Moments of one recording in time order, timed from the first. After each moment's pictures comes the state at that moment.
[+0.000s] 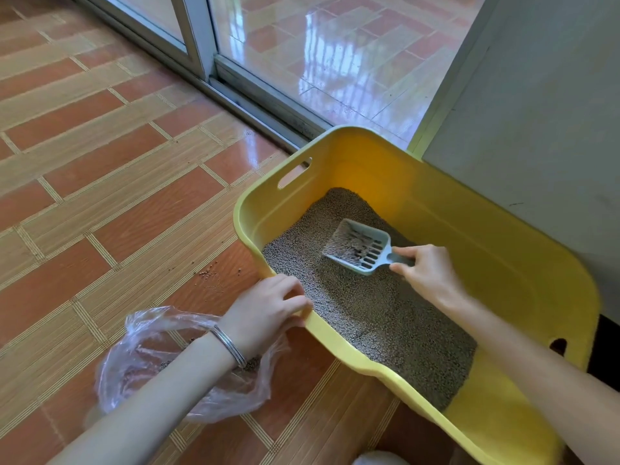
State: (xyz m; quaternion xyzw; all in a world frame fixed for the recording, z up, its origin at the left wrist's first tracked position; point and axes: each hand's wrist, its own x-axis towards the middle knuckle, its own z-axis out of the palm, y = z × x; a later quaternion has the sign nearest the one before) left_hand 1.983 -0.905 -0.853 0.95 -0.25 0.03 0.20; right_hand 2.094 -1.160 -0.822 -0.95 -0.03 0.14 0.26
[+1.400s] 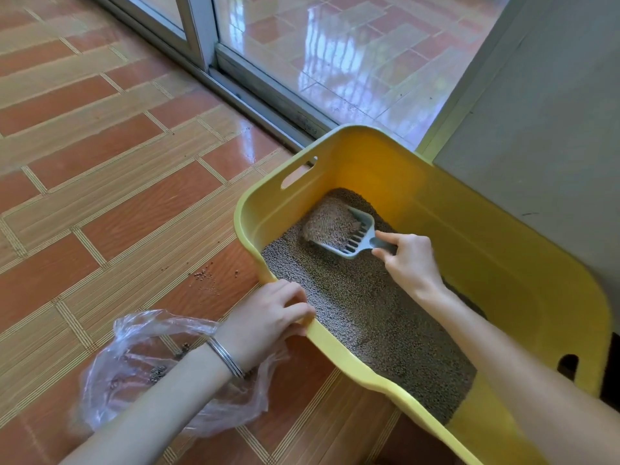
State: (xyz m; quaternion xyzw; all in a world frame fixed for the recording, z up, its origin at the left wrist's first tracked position) left_hand 1.985 -0.906 -0.861 0.94 -0.26 0.08 0.22; right_hand 2.110 -1.124 -0.827 -0.95 -0.07 0.07 0.29
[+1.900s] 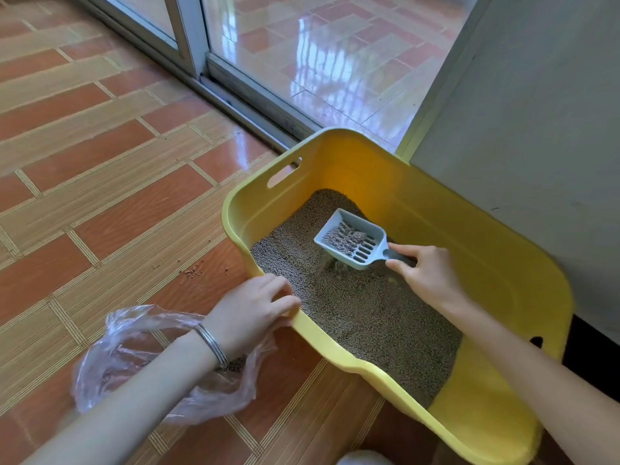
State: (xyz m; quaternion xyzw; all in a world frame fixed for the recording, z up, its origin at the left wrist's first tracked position) left_hand 1.982 -0.906 -0.853 0.95 -0.28 0.06 0.16; right_hand 2.086 -1.173 -0.802 -0.95 -0.08 0.09 0.28
